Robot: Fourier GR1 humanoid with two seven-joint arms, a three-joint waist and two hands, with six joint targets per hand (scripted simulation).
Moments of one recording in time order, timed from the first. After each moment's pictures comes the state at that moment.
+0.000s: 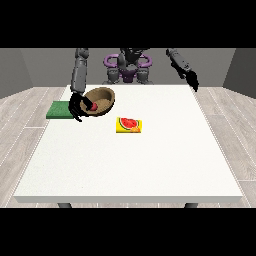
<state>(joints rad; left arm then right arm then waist) -0.49 0.12 0.03 -1.20 -0.27 -0.11 -0.53 -0.22 -0.47 -0.21 -0.72 -0.12 -0.29 -0.66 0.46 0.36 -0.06</state>
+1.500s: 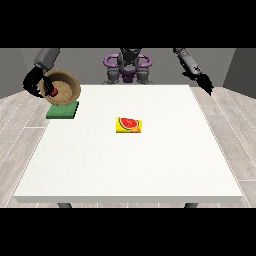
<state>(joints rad) -0.41 0.31 0.32 -0.91 -0.10 -0.15 -0.75 -0.31 -0.94 -0.06 -0.91 0.17 -0.09 0.02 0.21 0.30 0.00</state>
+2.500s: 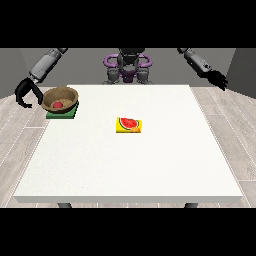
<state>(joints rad) -0.33 0.45 0.46 -1.01 0.07 -0.27 -0.77 -0.55 -0.86 -0.37 -0.49 -0.08 -0.04 -0.09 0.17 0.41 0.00</state>
